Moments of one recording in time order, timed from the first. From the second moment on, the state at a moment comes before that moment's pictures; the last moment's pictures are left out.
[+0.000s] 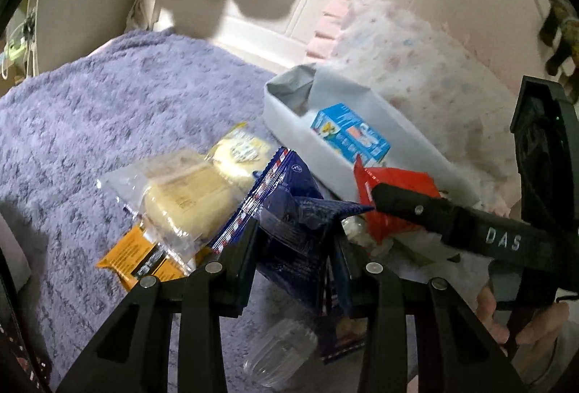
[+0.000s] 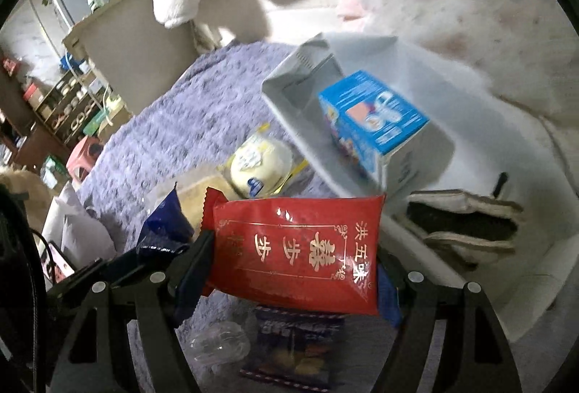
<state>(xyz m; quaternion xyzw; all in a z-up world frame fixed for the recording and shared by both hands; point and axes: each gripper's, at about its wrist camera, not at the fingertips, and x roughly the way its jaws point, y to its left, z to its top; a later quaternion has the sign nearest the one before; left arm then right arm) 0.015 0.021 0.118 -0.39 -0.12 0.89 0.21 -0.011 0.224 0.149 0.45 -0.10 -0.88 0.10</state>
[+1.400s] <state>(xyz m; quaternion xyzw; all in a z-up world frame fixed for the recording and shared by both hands) 0.010 0.206 0.157 -0.31 -0.02 0.90 0.30 0.016 0.396 0.178 0.35 -0.31 -0.88 -0.07</state>
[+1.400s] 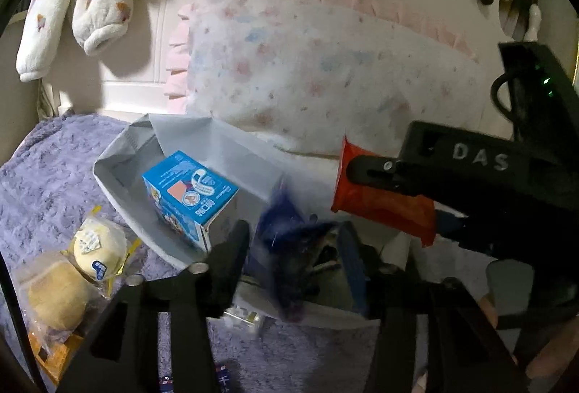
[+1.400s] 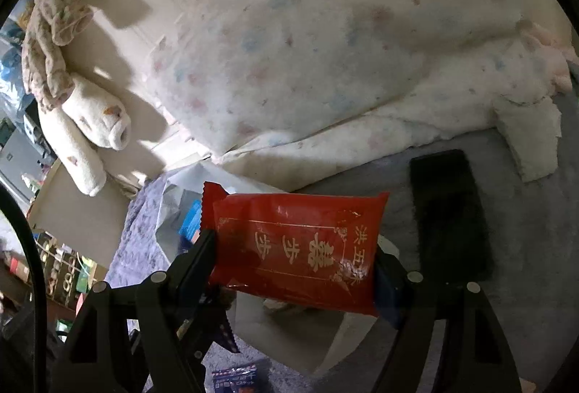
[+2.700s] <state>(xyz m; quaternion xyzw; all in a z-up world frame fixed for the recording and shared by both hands) 0.035 0.106 0.157 -0.36 0.03 0.93 0.11 0.013 0.347 0.189 0.35 -0.30 -0.89 0.01</state>
